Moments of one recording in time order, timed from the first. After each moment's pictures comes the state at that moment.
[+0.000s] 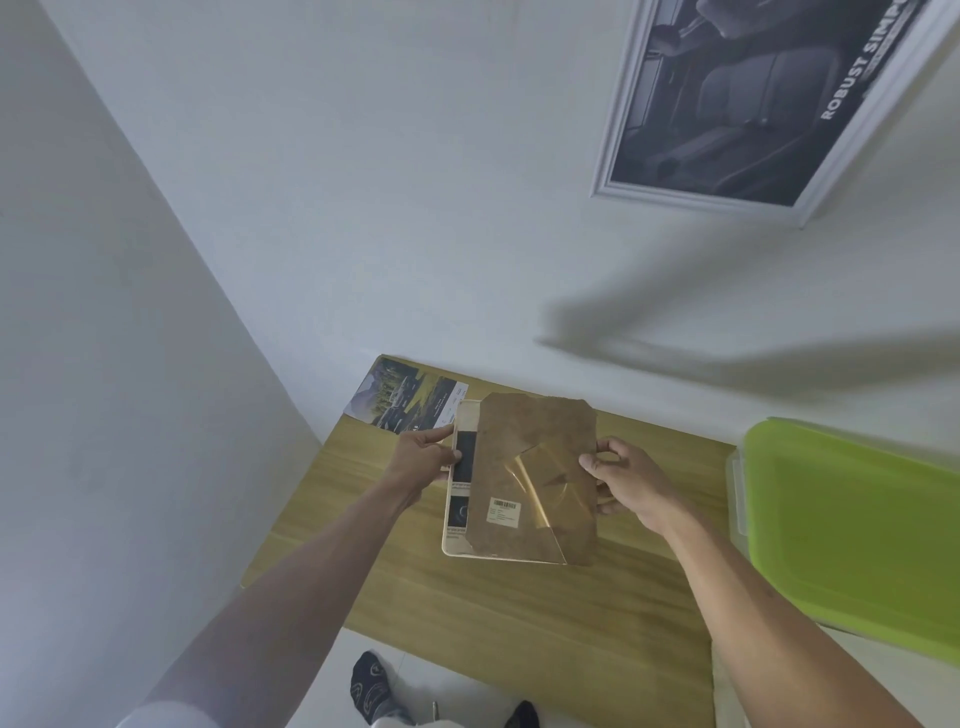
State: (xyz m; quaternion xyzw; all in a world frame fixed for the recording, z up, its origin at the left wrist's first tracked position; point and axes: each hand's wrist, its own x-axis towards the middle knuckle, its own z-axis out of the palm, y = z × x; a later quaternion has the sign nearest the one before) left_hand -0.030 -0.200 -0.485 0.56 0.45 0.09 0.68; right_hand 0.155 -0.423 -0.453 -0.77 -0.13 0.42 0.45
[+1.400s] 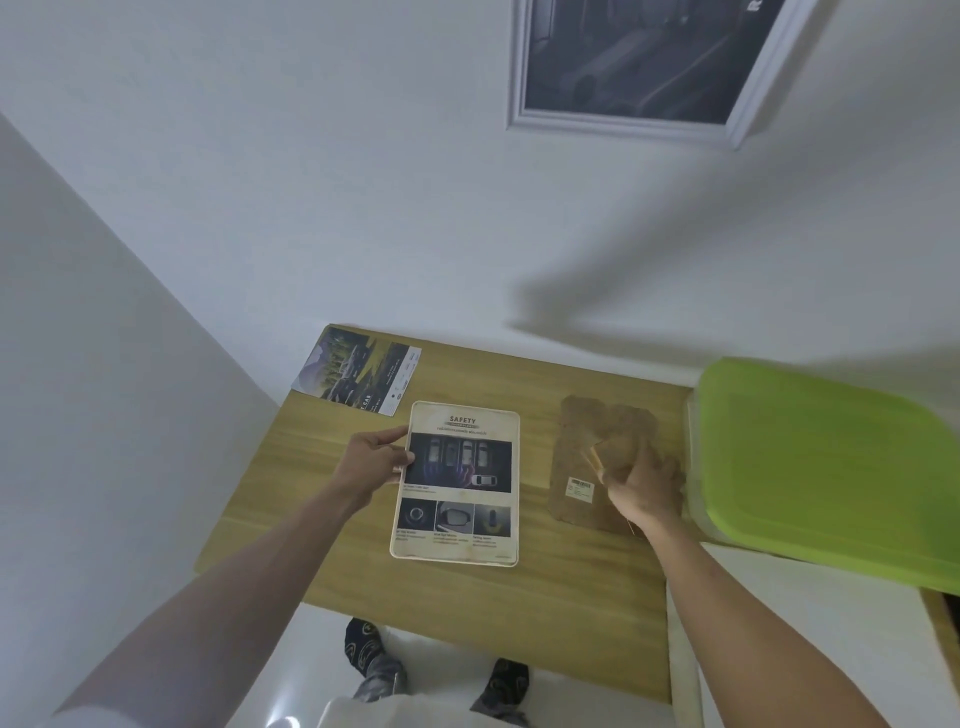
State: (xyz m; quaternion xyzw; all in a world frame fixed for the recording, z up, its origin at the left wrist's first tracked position) left_hand -0.038 -0.218 -0.525 0.59 0.48 0.05 0.65; right_hand 0.187 -0.508 -0.553 -0.95 -0.08 0.25 0.15
